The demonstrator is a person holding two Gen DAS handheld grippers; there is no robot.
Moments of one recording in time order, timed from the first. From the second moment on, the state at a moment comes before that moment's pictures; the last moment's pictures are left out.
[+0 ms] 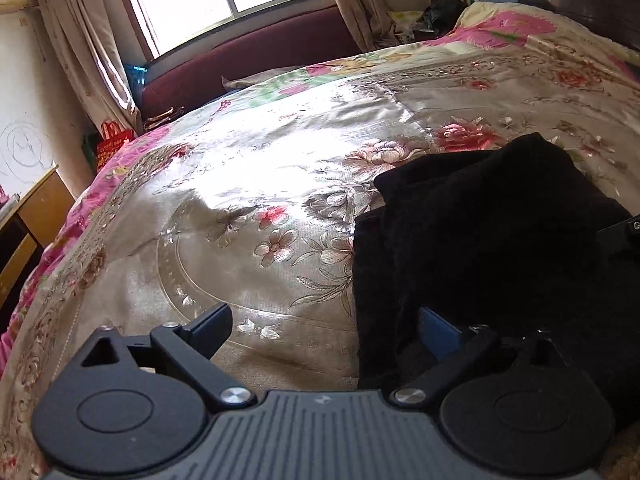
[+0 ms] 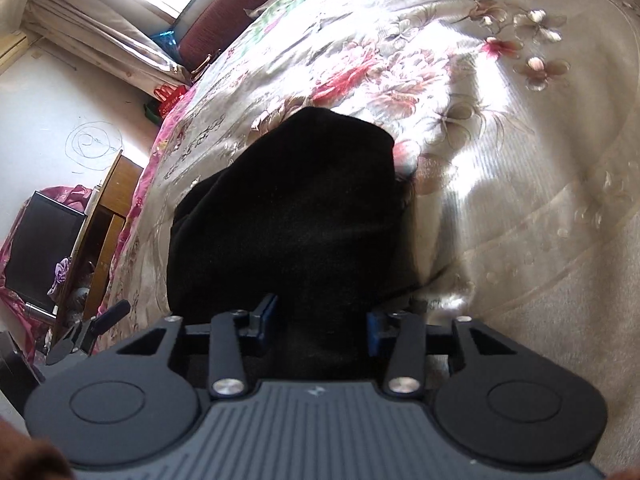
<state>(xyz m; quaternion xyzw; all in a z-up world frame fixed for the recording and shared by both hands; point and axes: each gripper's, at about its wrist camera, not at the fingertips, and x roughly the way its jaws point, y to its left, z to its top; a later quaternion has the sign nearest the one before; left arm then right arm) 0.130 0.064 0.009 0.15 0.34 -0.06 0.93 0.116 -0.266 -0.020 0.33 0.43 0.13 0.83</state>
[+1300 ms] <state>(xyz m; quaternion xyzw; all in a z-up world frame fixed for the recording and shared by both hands) -0.005 0.006 0.037 0.13 0.32 0.00 0.94 -0.026 -0.214 0.029 0.12 0.35 0.10 0.92</state>
